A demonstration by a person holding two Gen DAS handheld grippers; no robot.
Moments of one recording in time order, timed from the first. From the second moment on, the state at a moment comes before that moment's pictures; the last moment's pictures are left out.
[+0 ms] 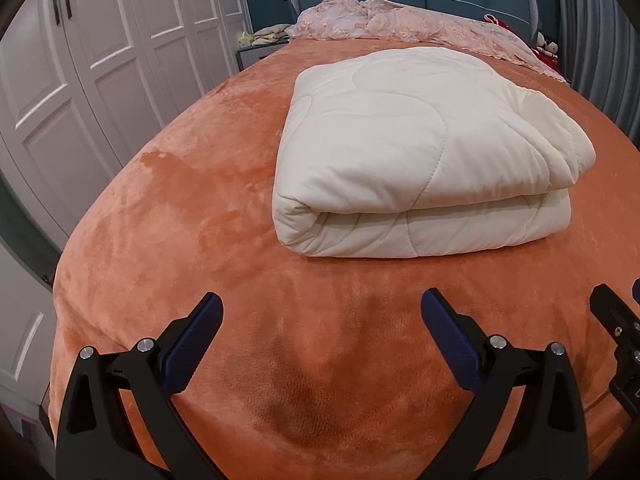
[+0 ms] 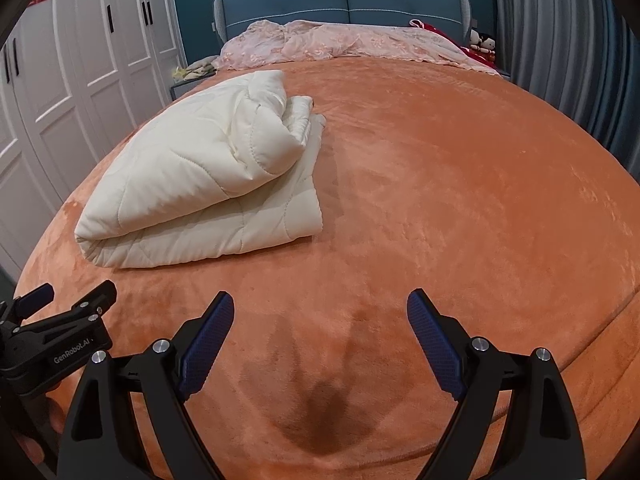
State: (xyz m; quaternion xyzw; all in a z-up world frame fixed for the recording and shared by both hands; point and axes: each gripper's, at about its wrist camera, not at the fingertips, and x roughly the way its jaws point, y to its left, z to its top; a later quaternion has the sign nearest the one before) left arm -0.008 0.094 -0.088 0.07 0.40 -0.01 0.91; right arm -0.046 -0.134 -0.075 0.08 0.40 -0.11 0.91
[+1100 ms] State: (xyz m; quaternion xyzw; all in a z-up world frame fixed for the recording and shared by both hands) left arm -0.010 0.093 -0.091 0.06 0.41 -0.01 0.91; right arm -0.047 -0.116 -0.075 0.06 0.41 -0.09 0.91
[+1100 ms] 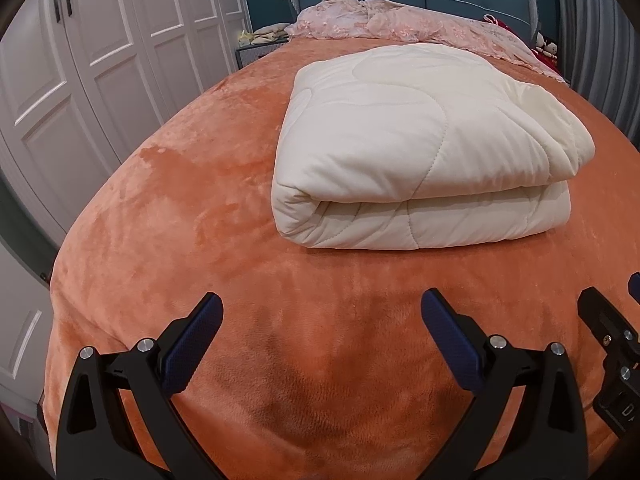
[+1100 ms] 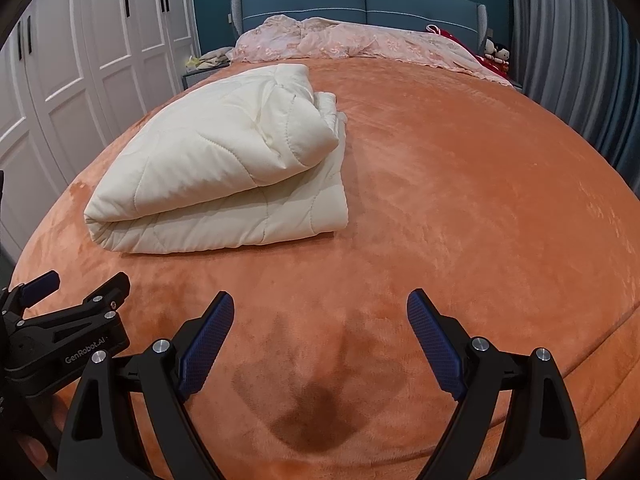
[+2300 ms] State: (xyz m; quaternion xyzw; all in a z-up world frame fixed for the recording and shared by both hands) left arm -0.016 0.089 -0.086 0.07 0.40 -0.01 0.92; right arm -0.046 -0.111 -0.078 0.04 0.41 -0.08 0.91
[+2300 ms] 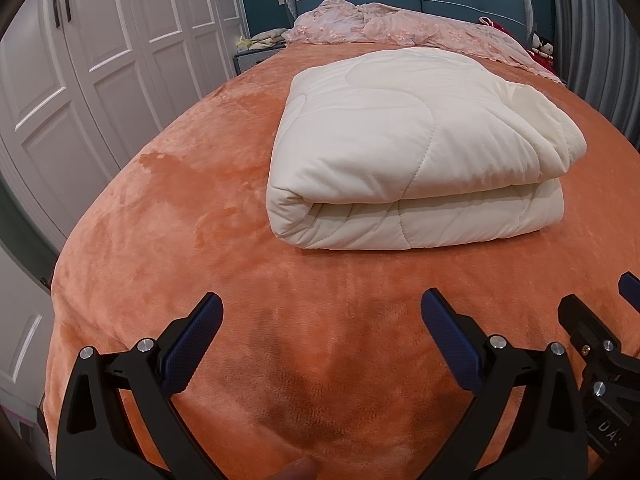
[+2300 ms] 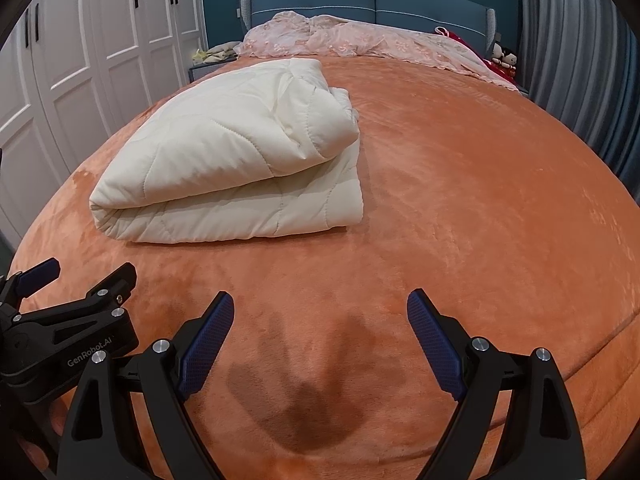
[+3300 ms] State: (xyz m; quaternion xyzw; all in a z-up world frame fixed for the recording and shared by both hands) left arm -0.015 0.088 -0.088 0.06 0.39 -0.01 0.92; right arm -0.041 -0.101 -0.079 0.04 0.42 -0.08 0.90
